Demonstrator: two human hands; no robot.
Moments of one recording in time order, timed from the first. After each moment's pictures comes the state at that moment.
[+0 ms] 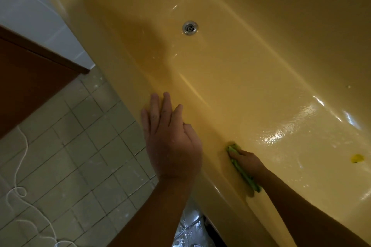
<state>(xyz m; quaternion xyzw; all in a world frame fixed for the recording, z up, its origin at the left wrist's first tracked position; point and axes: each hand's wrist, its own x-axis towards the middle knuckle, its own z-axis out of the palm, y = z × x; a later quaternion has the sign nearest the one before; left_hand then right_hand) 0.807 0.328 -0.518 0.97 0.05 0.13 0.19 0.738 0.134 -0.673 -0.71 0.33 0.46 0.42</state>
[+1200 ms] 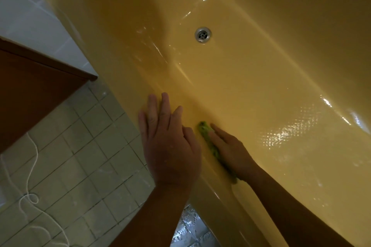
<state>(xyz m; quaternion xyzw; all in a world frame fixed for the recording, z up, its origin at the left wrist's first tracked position) 0.882 0.372 -0.510 0.98 0.05 0.08 0.16 0.860 0.228 -0.590 -0.74 0.22 0.36 0.52</state>
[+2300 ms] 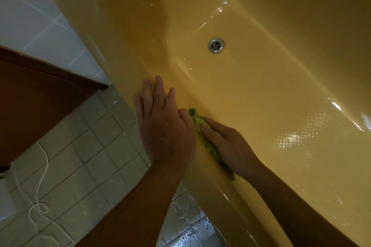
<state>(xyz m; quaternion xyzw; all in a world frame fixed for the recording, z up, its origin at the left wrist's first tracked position) 0.969 0.422 -0.506 0.99 0.05 0.06 0.10 0.933 0.277 -0.555 -0.74 0.15 0.32 0.57</state>
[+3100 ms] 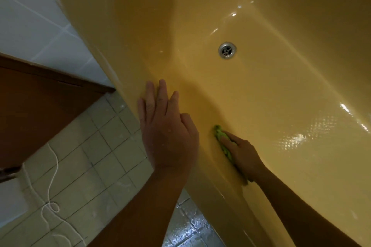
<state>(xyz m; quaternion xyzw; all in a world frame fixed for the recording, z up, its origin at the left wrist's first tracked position) 1.010 0.444 -0.510 0.99 0.06 0.08 0.14 0.952 0.274 -0.621 -0.74 0.26 0.39 0.48</state>
